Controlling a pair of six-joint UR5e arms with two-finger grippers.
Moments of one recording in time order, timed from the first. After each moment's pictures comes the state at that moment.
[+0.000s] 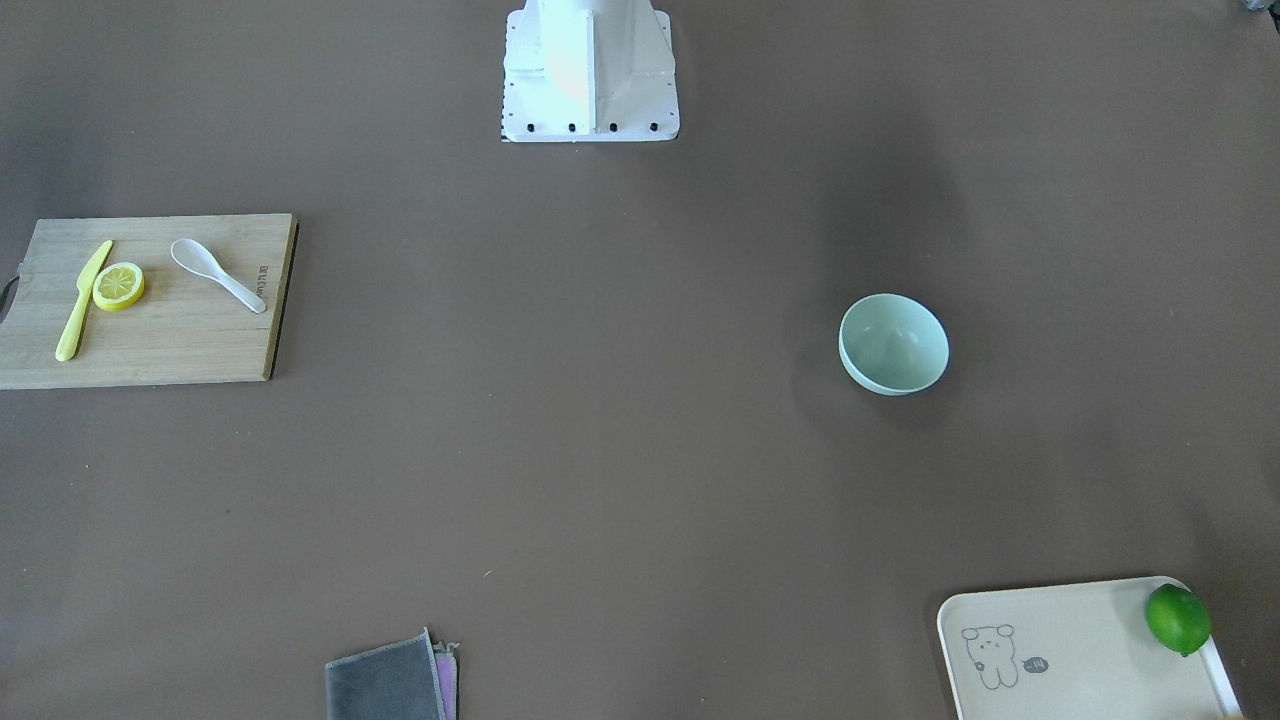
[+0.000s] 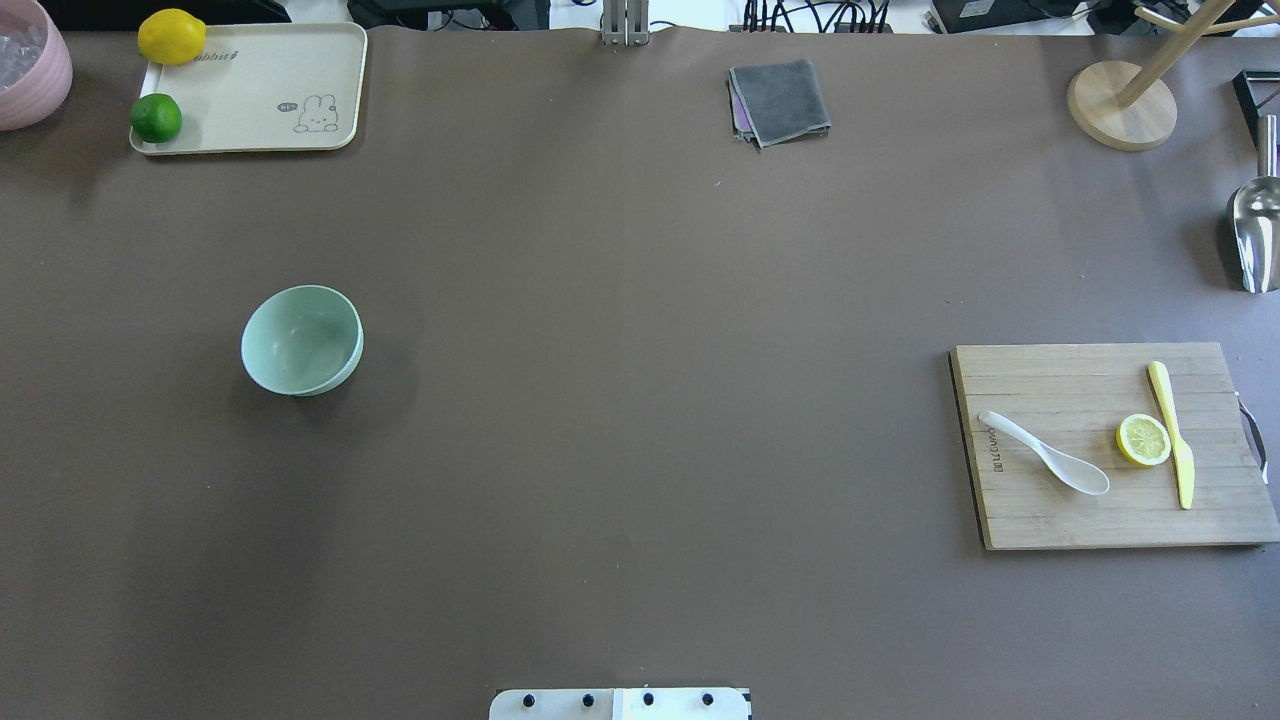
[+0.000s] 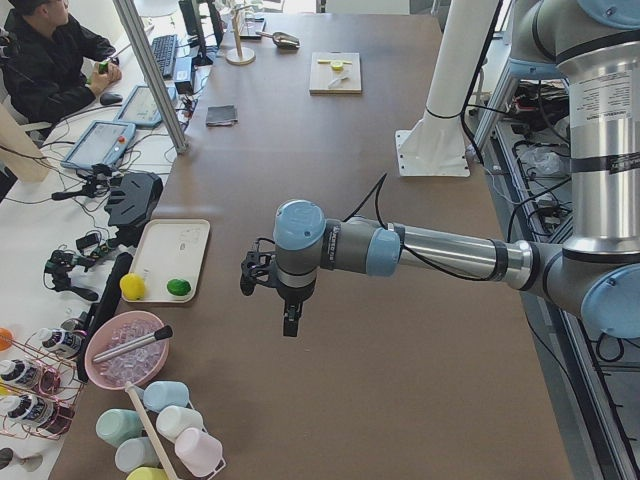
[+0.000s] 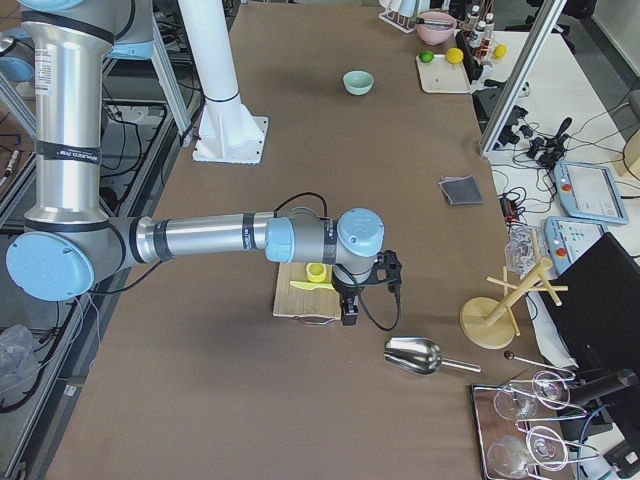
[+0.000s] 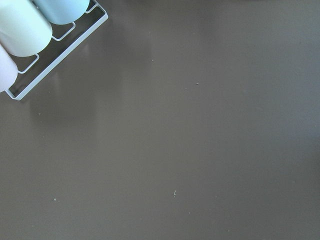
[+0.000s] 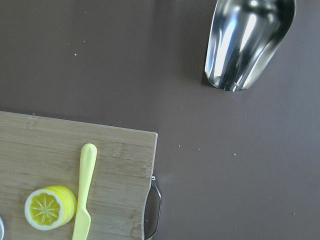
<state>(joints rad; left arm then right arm) -1.58 -1.42 -1.86 -1.57 -2.33 -0.06 1.52 -1.66 1.77 -1.68 2.39 -0.10</state>
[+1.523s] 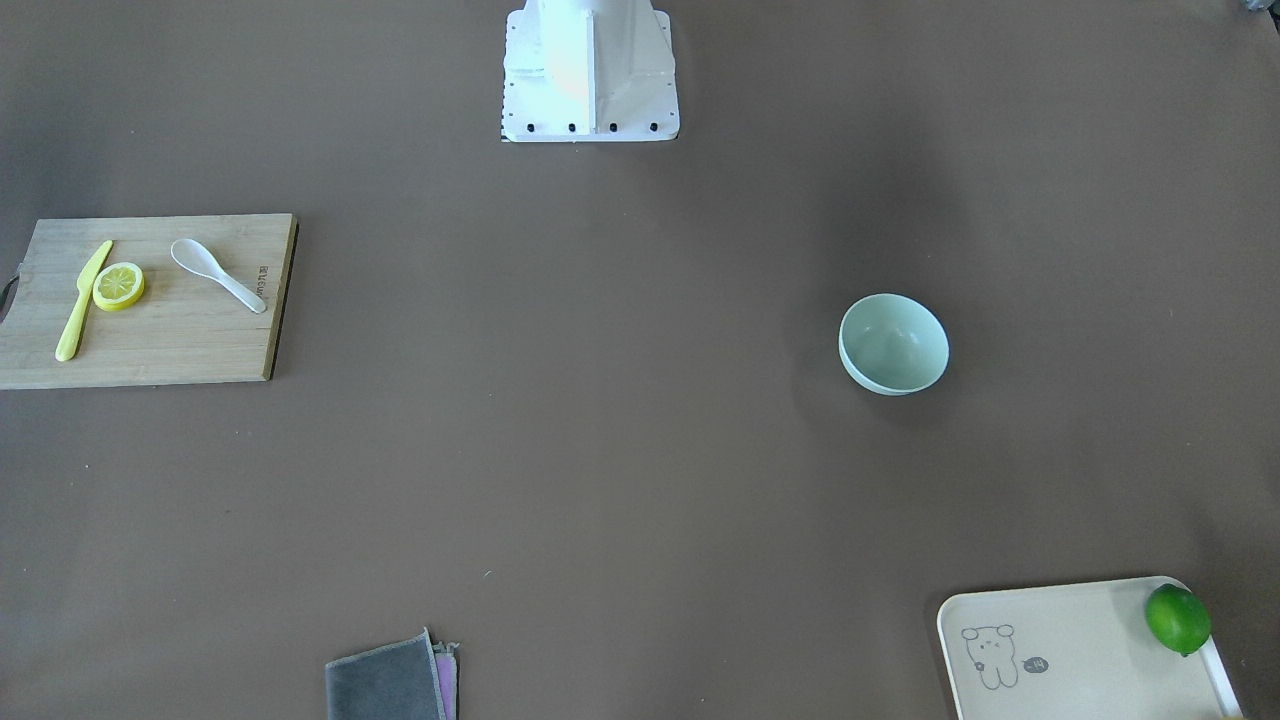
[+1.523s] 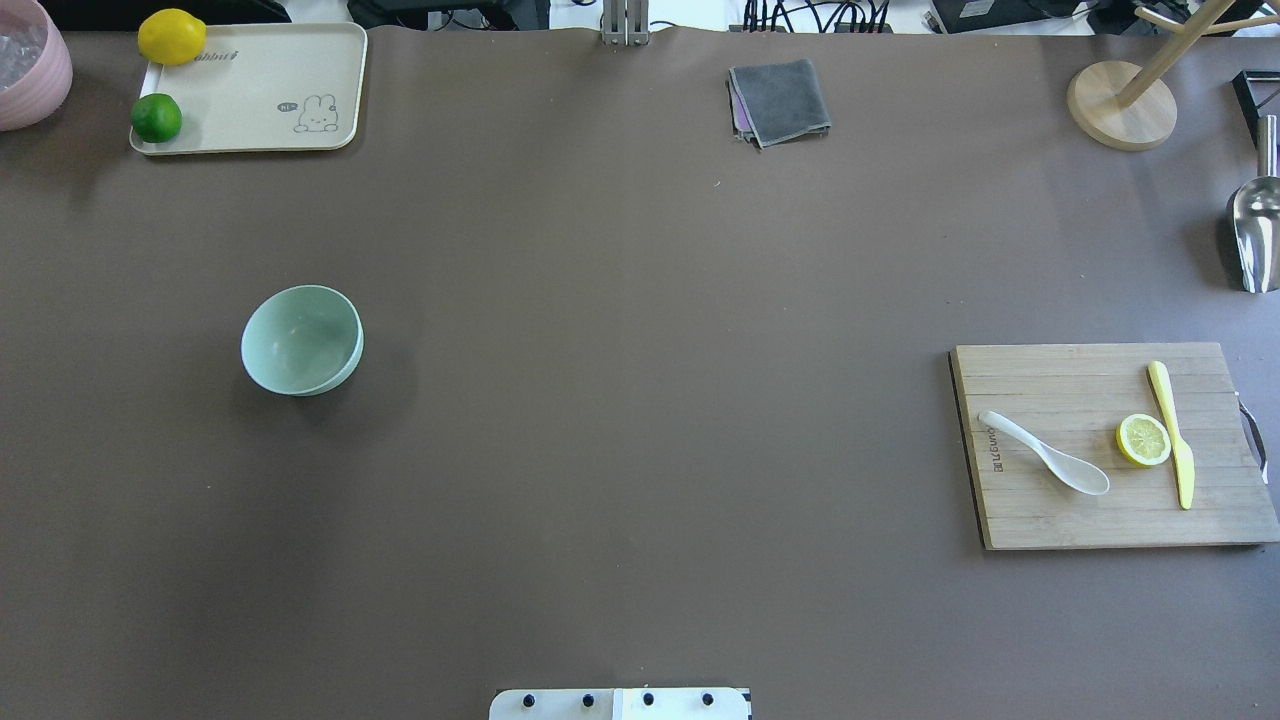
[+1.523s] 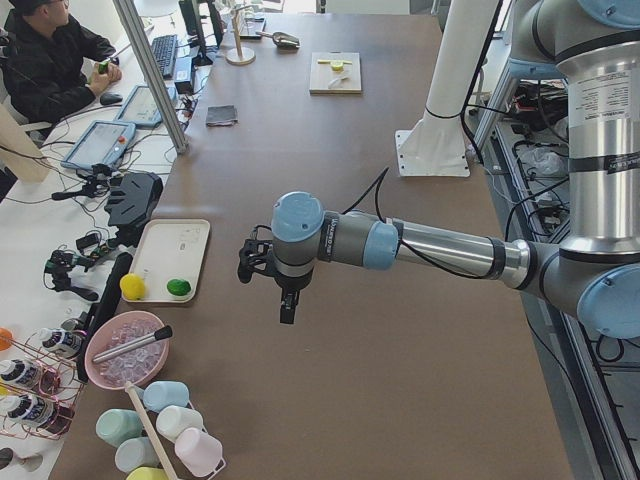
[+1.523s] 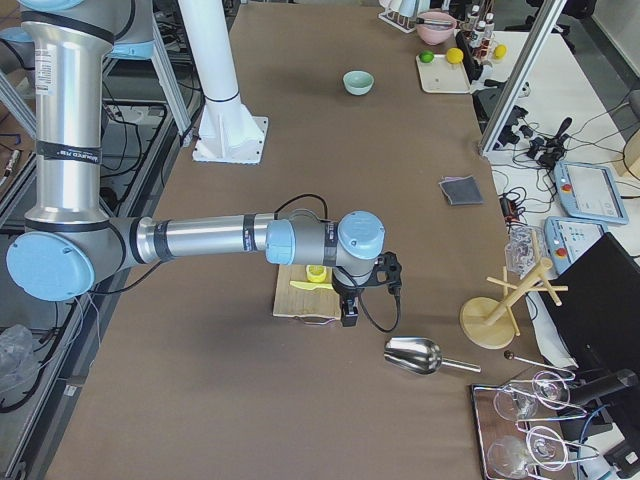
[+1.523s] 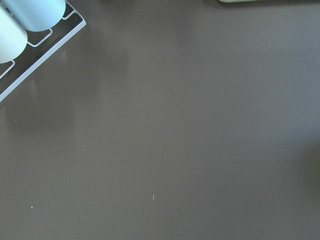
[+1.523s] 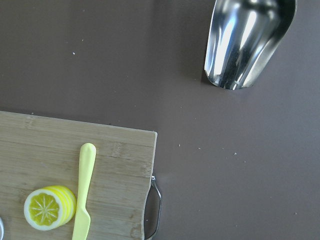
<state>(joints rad) -1.58 -1.45 -1.88 -1.57 -2.39 -0.06 1.52 -1.65 1.77 -1.68 2.42 -0.10</state>
